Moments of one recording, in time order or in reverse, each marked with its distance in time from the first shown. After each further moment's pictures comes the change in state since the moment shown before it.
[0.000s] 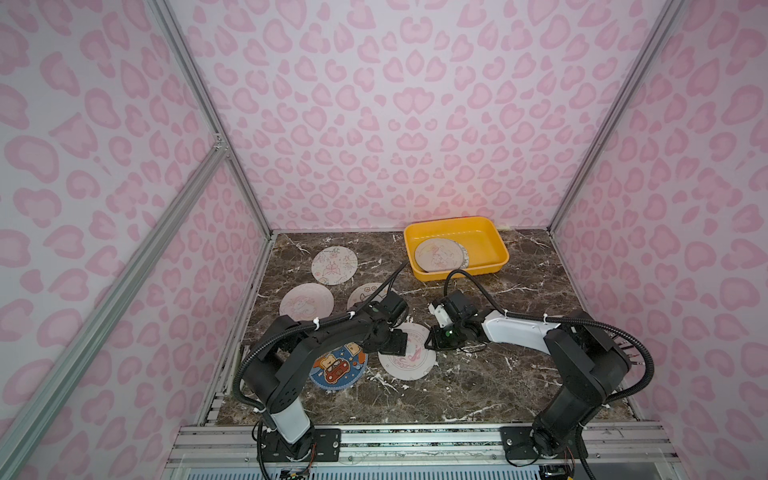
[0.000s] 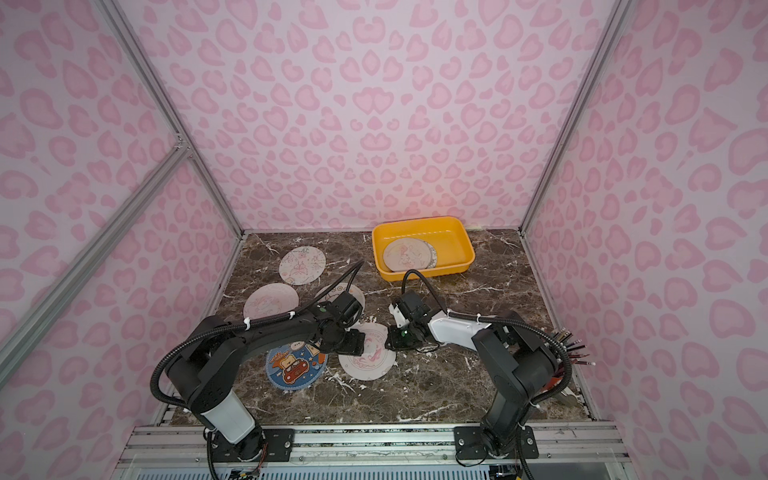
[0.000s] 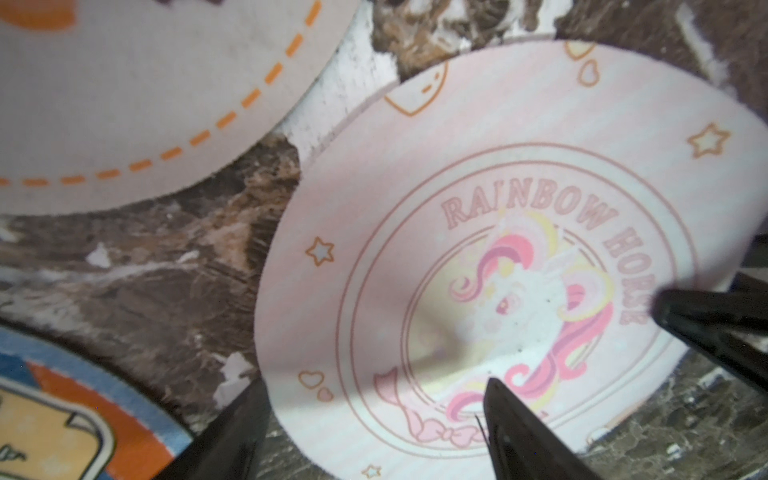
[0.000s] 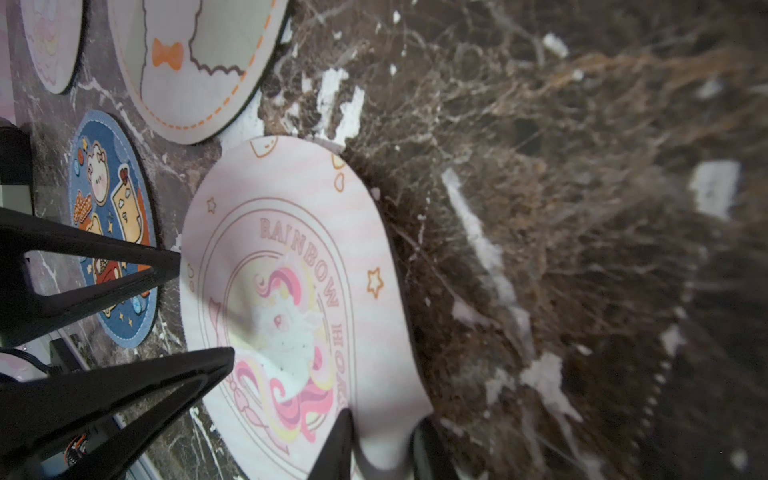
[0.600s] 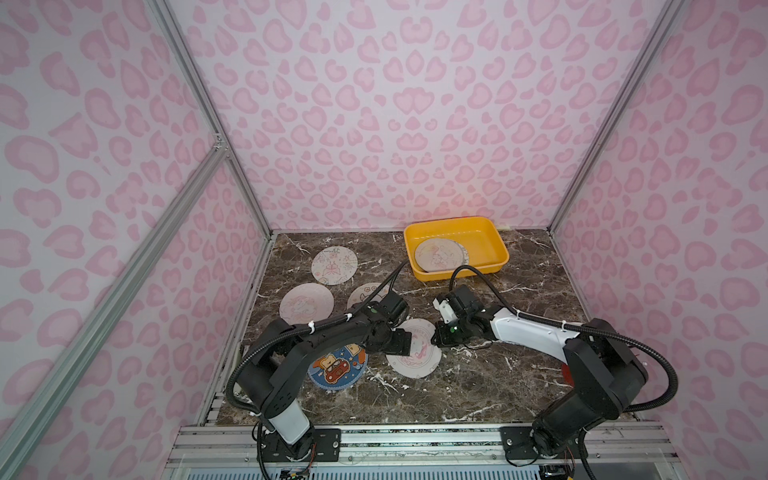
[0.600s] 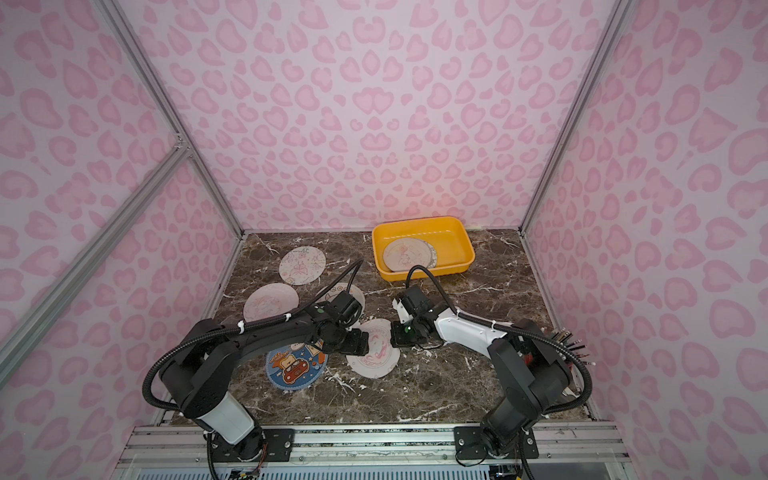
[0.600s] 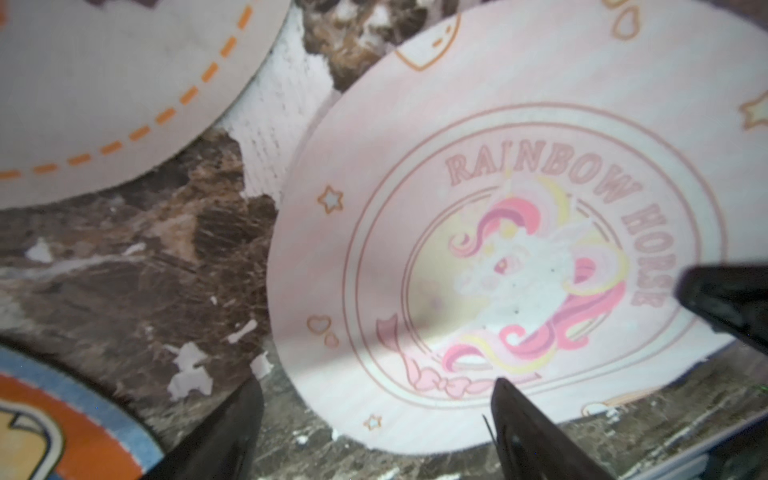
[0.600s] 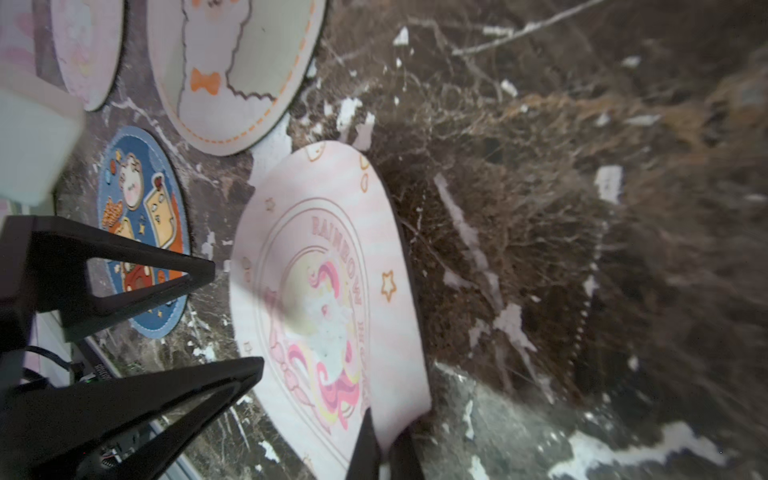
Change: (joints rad) left arm -0.004 -0.063 -0.005 0.021 0.056 -0.007; right arm -0.027 -0.124 0.040 -0.130 0.019 0.000
